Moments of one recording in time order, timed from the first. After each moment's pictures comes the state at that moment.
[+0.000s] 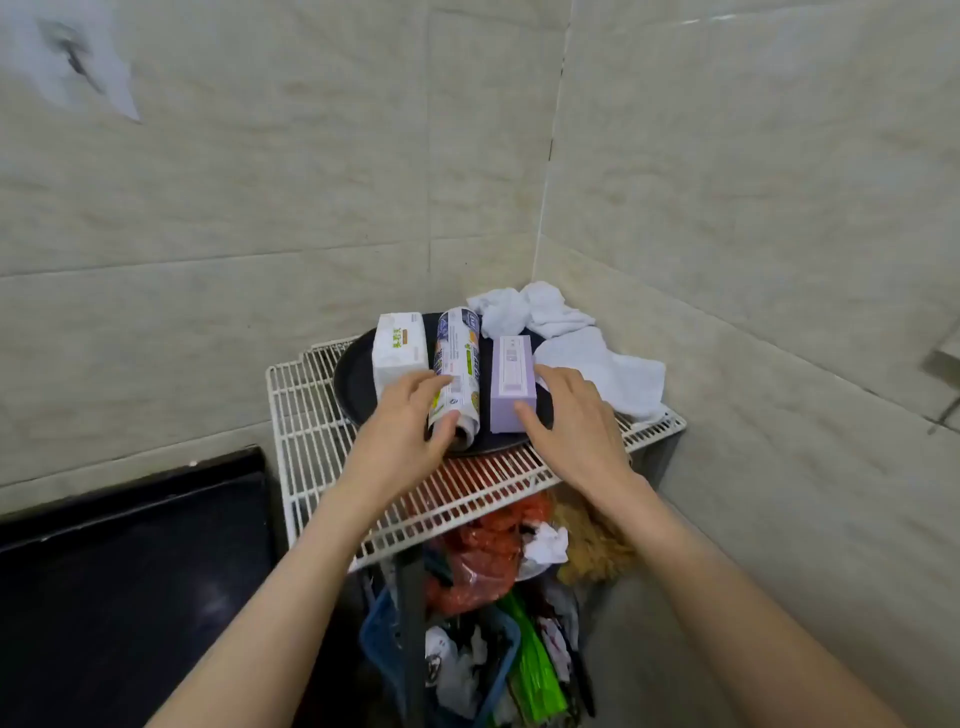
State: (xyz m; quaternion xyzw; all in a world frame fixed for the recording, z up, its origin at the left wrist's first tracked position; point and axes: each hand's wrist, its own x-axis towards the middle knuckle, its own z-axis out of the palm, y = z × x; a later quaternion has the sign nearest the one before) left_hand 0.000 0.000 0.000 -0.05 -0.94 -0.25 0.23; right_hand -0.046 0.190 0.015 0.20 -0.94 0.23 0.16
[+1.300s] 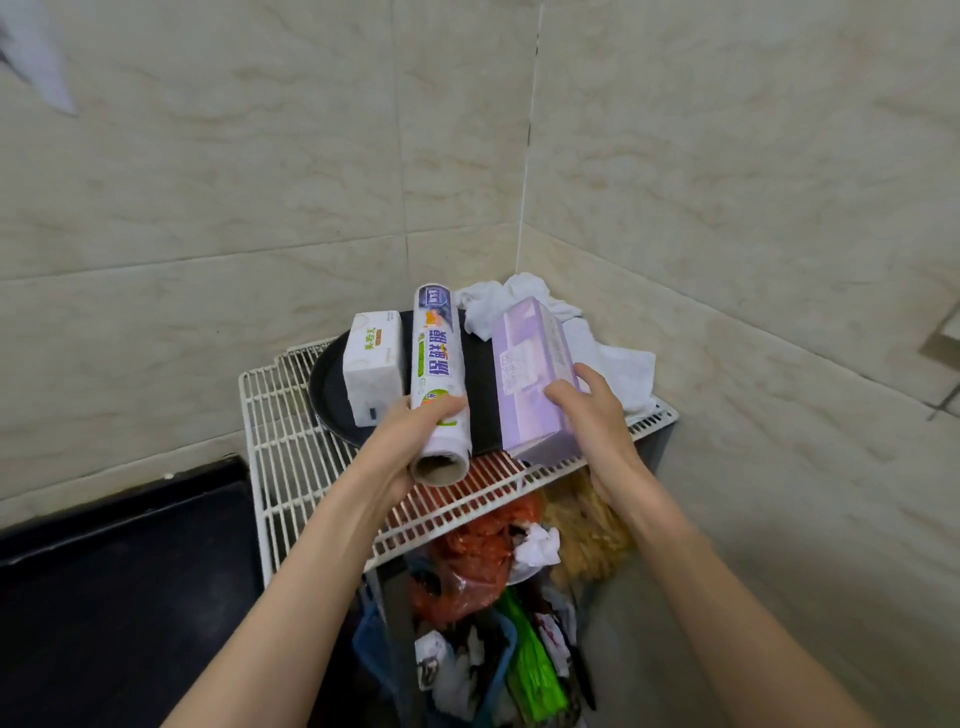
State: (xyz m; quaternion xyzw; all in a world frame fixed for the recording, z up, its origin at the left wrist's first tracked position) left_hand -0.031 0.028 0.012 0.17 -0.62 -0.76 -0.01; right_hand -0.063 0.205 0.013 0.03 -0.74 0.67 0.00
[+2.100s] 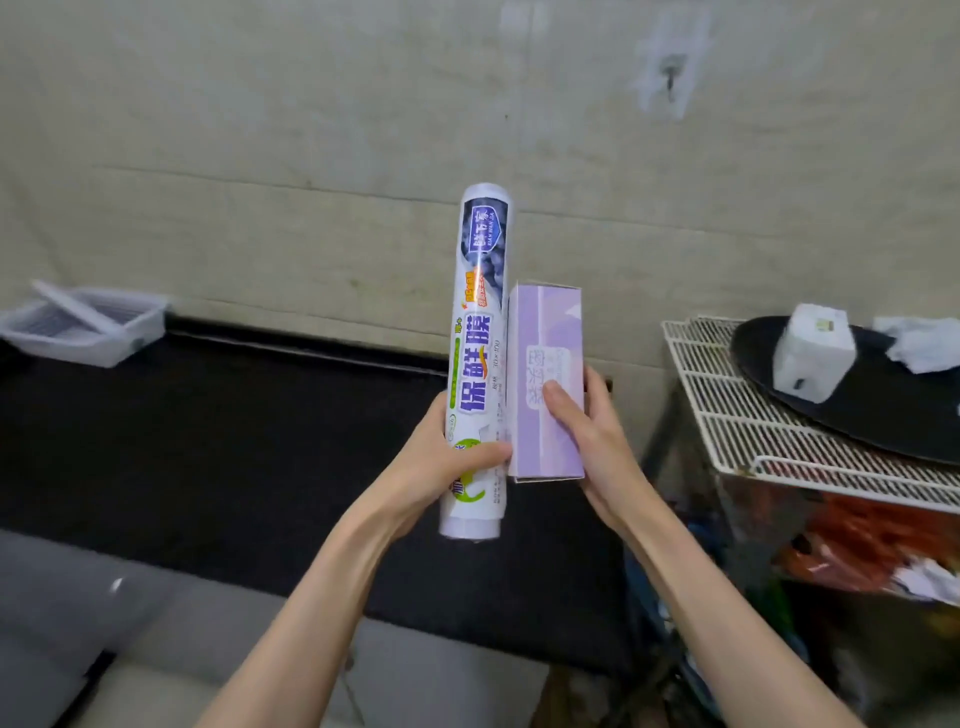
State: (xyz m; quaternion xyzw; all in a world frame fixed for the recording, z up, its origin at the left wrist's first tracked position) left_hand 0.387 -0.163 0.009 0.19 -0.65 -0.70 0.22; right_hand 0.249 -0.067 0.007 0.34 -0.54 0.71 -0.30
